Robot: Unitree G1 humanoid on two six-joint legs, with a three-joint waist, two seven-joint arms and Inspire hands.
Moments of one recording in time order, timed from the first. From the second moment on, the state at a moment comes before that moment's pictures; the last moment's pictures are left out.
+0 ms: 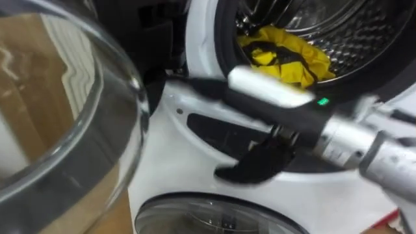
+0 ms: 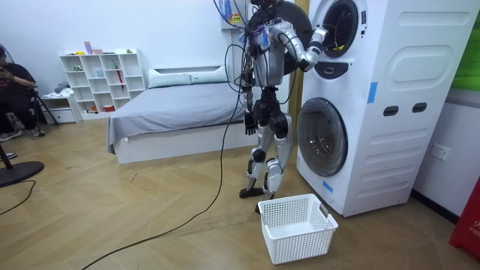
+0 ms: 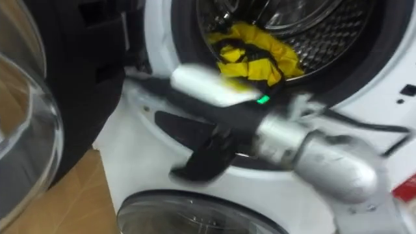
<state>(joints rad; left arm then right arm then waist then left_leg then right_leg) 0.20 0.34 0.15 1.19 0.04 0.06 -0.13 -0.33 -0.54 0.03 -0.61 -0.24 0.08 0.60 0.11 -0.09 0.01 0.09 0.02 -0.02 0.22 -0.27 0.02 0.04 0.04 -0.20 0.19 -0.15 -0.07</state>
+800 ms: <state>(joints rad) 0.25 0.30 0.16 1.20 0.04 0.04 -0.12 -0.31 -0.54 -0.03 -0.65 -0.20 -0.04 0.14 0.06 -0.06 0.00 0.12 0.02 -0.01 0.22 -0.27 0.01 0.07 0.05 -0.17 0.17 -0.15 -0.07</state>
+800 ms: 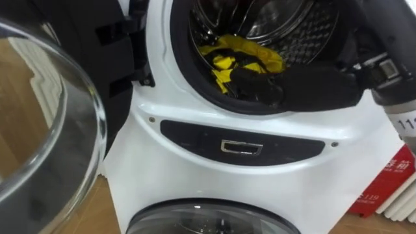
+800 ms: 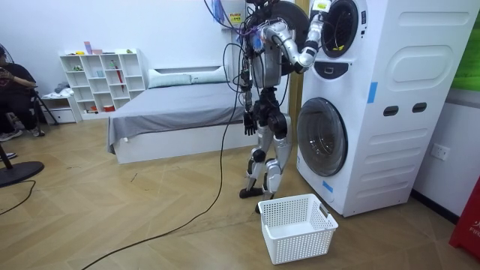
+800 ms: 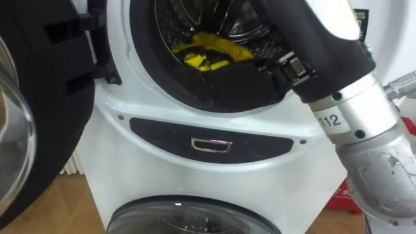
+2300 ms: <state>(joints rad) 0.27 0.30 0.22 1.16 0.08 0.10 -0.12 -0.33 -0.60 0.04 -0.20 -0.19 0.06 0.18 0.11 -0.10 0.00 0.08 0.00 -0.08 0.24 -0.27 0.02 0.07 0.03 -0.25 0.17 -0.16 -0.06</state>
